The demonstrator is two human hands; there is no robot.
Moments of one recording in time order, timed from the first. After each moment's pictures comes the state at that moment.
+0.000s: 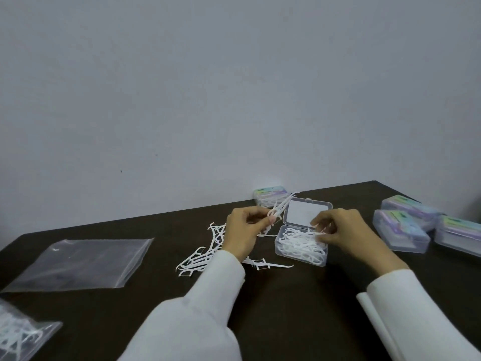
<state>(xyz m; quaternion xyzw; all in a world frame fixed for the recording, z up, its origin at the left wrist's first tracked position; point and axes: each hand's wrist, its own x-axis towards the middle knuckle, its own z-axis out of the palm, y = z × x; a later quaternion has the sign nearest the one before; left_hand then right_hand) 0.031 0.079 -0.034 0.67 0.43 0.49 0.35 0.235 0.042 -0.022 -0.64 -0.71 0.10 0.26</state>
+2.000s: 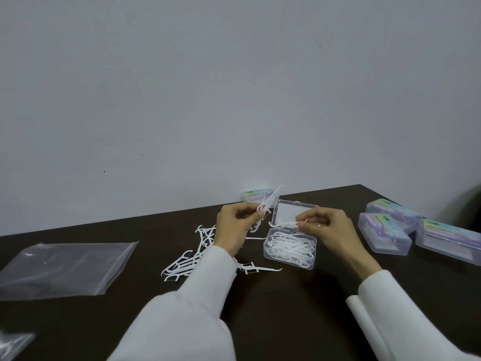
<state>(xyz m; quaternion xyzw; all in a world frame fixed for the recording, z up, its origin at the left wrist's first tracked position) 0.038 0.095 -0.034 0.63 0.43 0.53 0.37 0.225 0.044 -0.027 -0.59 -0.58 0.25 0.50</state>
